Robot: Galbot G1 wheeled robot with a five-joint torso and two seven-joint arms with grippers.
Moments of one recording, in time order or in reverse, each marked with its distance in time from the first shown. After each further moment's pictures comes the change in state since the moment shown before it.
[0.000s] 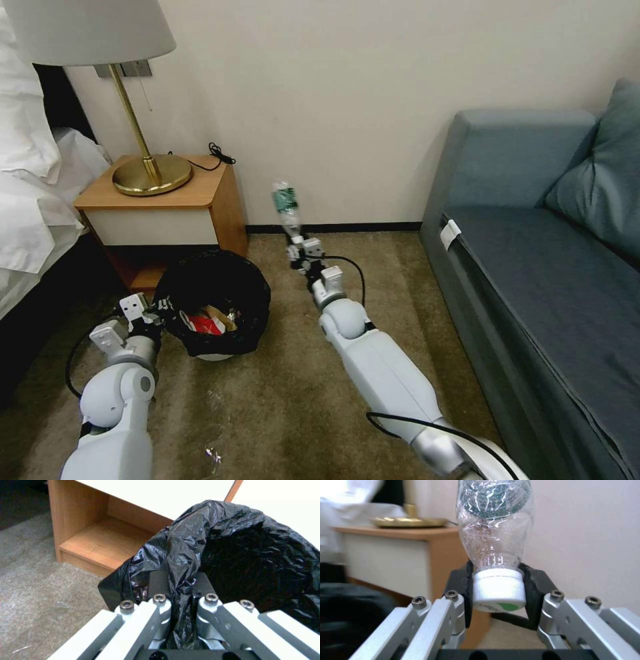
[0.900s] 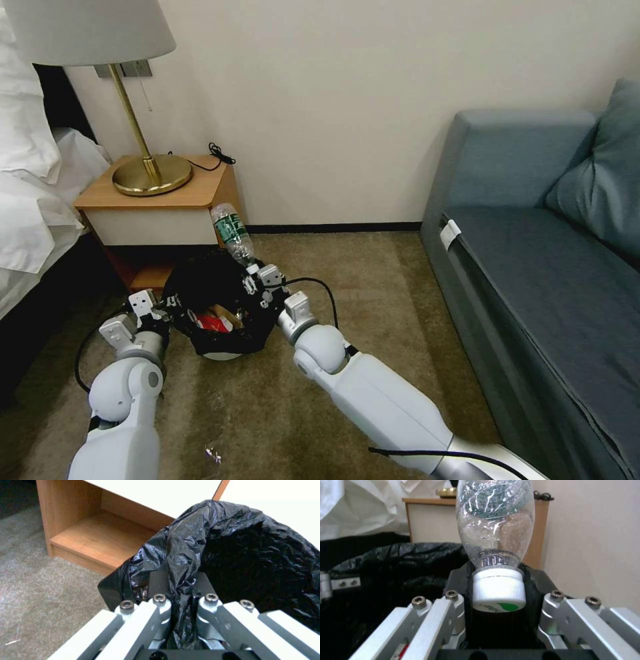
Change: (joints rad) left arm -0.009 -0.018 0.025 -0.016 -0.001 0.040 -0.030; right arm -0.024 -0.061 -0.236 0.110 0.094 -0.093 0.090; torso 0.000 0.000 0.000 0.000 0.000
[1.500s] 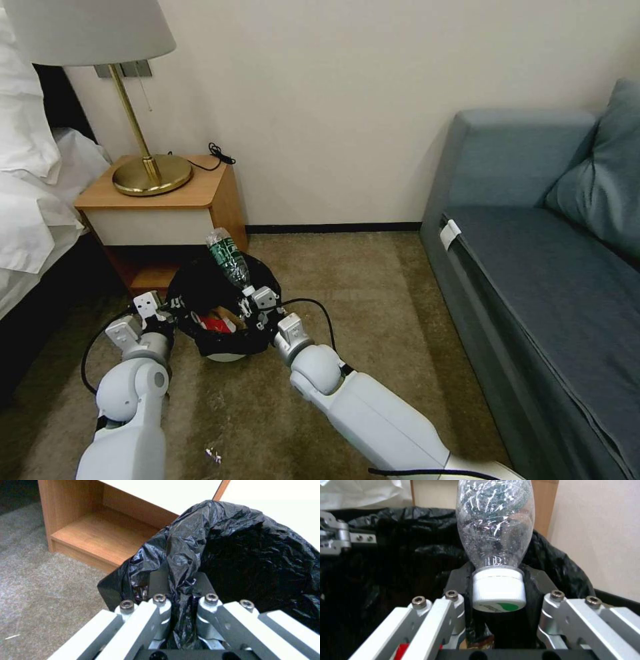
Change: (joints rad) left arm -0.006 -0.013 0.010 0.008 0.008 -0.002 -0.020; right arm -0.057 -0.001 -0.014 -0.019 -0.060 0.000 0.002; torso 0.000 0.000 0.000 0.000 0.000
